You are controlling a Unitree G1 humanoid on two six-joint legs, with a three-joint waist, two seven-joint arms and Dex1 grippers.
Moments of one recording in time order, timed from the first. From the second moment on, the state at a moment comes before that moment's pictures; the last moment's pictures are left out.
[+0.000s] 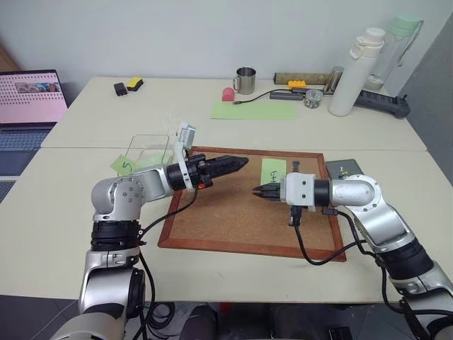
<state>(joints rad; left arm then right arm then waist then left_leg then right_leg) -0.67 0.40 0.15 0.06 -0.86 1.13 -0.84 -0.54 -0.59 0.32 -0.14 0.05 -0.01 1.01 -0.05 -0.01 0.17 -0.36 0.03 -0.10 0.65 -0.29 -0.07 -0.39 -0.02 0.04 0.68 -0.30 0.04</state>
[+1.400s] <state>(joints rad) -0.62 0.41 -0.02 0.10 -0.68 0.87 -0.96 -0.61 -0.48 0.38 -0.16 -0.03 0.00 0.97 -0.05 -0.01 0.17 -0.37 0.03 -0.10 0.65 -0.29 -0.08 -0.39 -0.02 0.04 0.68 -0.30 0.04</state>
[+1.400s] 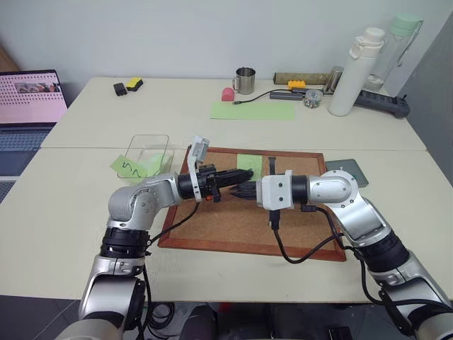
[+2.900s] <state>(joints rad) -0.61 0.36 -0.27 0.00 -0.22 0.21 -0.96 -0.44 -0.44 -0.41 0.25 0.30 0.49 0.41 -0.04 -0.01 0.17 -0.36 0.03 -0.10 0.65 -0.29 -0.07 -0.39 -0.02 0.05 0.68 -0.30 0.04</state>
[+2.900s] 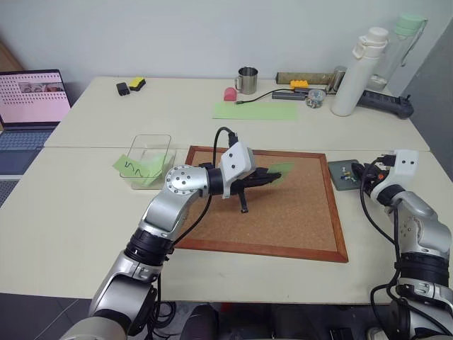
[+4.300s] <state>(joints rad) -0.63 0.57 0.22 -0.07 -0.26 0.53 -0.55 -0.33 -0.62 -0.23 -0.33 0.69 0.68 0.77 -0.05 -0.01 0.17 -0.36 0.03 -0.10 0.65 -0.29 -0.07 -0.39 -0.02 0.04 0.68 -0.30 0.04</state>
